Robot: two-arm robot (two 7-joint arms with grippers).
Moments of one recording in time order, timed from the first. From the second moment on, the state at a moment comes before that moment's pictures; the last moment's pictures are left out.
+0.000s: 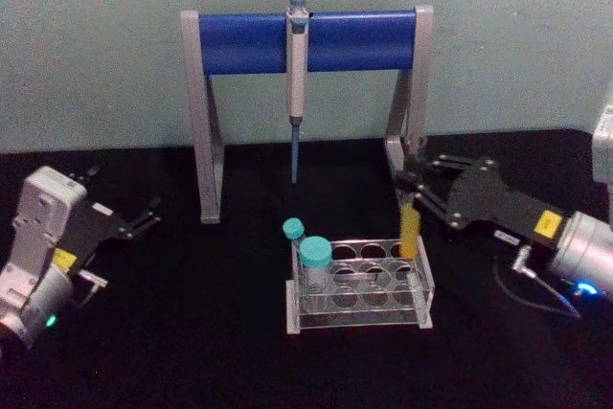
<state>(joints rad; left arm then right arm) -0.20 0.60 0.45 -1.41 -0.25 -0.12 0.03 0.21 0.62 -0.36 -1.60 0.54 -0.15 0.64</state>
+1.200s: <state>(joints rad) -0.20 0.60 0.45 -1.41 -0.25 -0.12 0.03 0.28 0.46 -0.35 -1.49 0.60 -0.14 0.69</state>
